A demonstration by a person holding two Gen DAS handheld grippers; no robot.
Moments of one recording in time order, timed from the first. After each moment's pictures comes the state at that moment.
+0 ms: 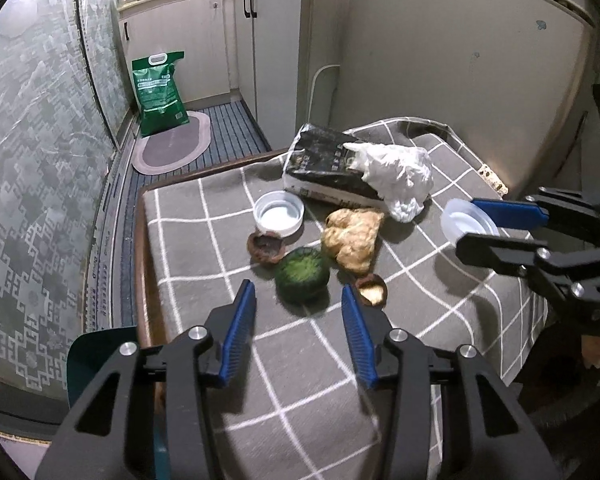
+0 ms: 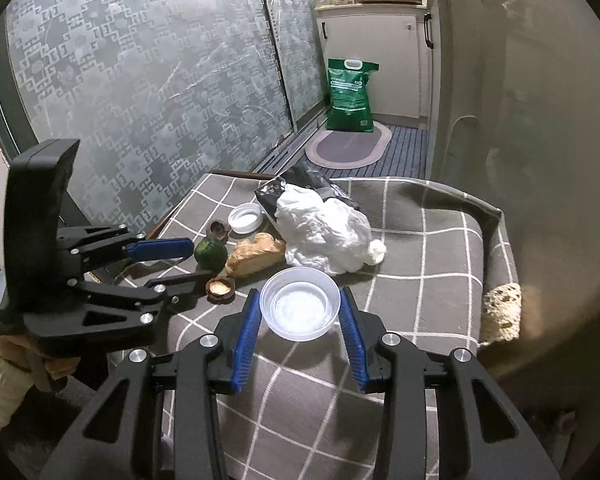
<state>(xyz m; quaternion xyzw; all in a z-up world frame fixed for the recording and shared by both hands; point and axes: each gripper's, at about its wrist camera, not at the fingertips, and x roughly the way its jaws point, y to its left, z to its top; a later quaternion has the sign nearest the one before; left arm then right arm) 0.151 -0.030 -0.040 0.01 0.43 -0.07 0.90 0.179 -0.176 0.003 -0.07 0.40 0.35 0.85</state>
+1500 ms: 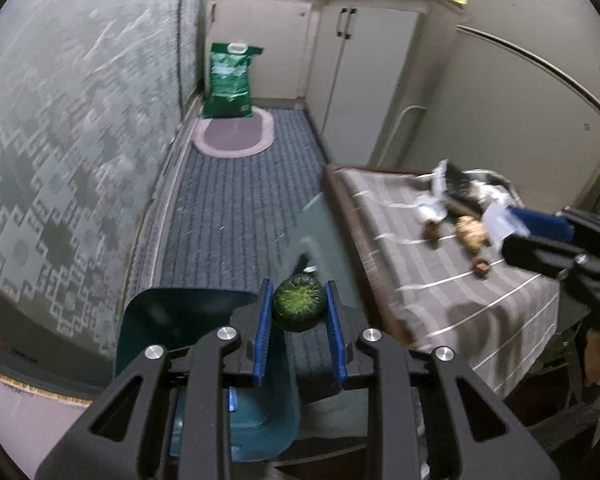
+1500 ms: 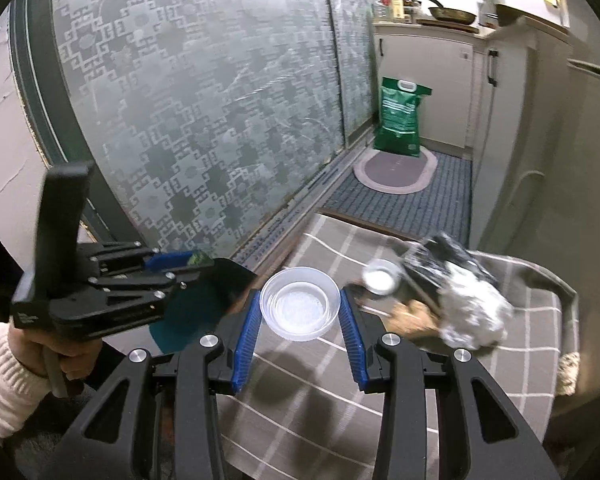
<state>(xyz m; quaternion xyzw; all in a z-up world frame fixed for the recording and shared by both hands) 0.093 0.104 -0.028 -0.09 0.41 0.01 0.91 0.148 -0.063 0.038 -0.10 0.37 0.41 0.83</state>
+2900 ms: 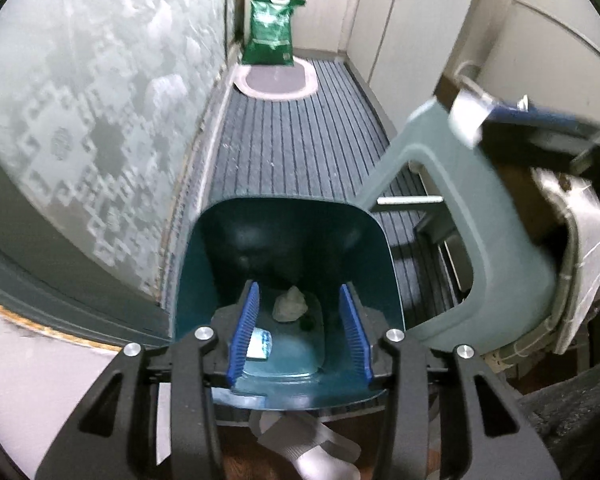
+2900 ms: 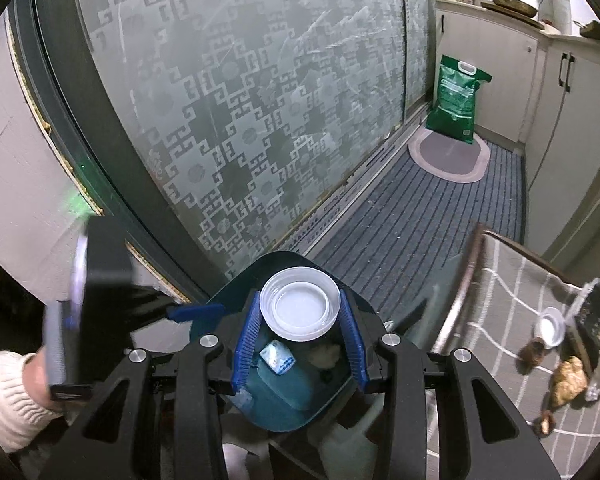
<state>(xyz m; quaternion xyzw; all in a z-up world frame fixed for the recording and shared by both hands) 0.040 0.178 -0.083 -0.09 0.47 0.05 0.88 0.121 0.079 0.000 -0.15 0.41 0.45 0.78</state>
